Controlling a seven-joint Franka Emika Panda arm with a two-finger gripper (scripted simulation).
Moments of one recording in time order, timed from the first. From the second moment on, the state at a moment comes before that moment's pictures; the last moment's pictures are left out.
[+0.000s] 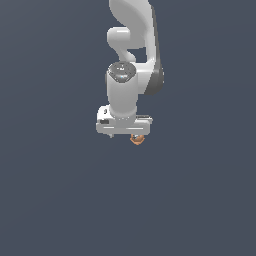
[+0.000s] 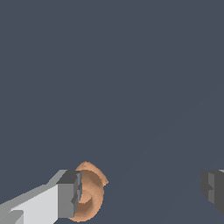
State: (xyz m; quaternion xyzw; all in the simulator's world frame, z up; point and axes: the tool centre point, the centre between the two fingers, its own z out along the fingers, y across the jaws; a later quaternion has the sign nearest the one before) arm -0.007 -0.018 0.160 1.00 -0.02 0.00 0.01
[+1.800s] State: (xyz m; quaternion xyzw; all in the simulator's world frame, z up) arm -0.091 0.050 0.093 0.94 -0.35 0.00 0.00
